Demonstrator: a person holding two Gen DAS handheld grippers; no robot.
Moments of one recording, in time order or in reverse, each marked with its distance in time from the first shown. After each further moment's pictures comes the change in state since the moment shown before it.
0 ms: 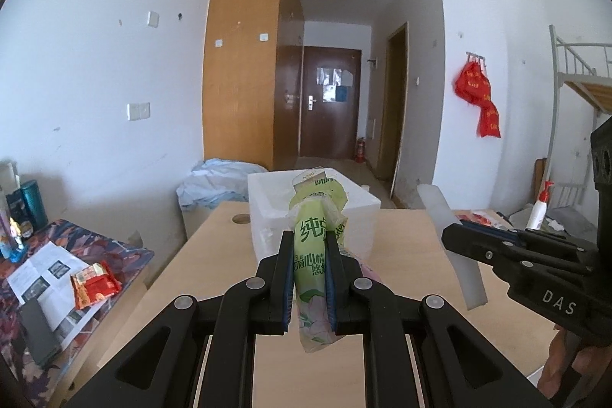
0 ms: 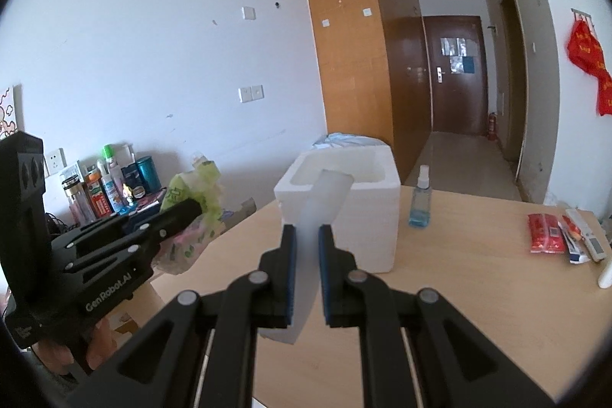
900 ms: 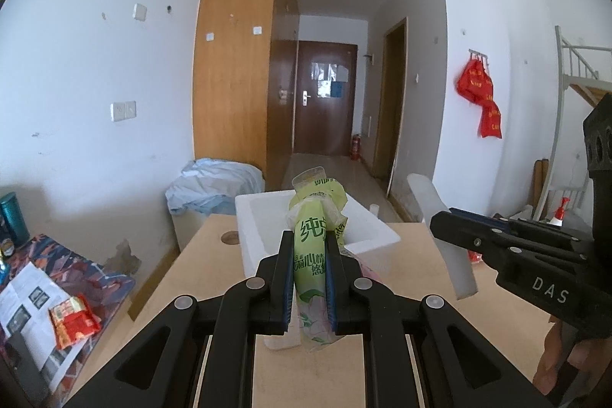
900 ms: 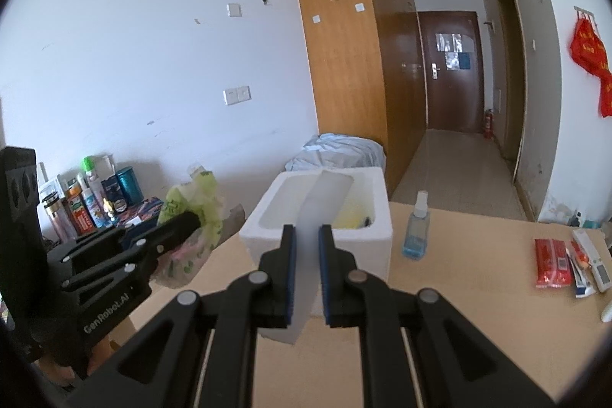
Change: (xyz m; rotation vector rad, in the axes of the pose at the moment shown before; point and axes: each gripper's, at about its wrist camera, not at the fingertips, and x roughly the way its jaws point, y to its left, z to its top) left arm 0.078 0.007 0.043 -0.002 0.026 -0.031; right arm 0.059 -0.023 0.045 0.011 0.015 -0.028
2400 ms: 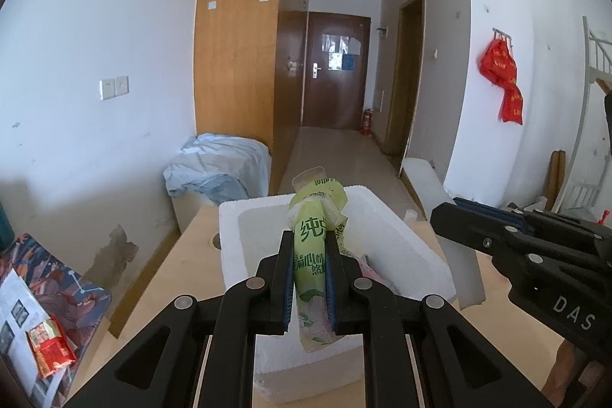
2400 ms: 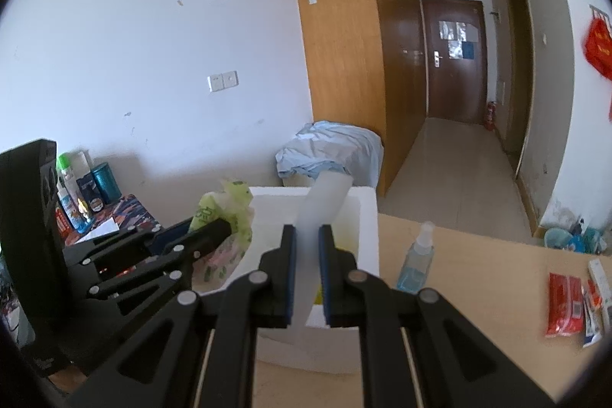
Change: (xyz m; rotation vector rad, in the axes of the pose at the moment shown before) left arm 0.109 0.009 0.026 -0.020 0.108 0.039; right arm 0.079 -0.027 0.034 -0.019 0.075 -0.003
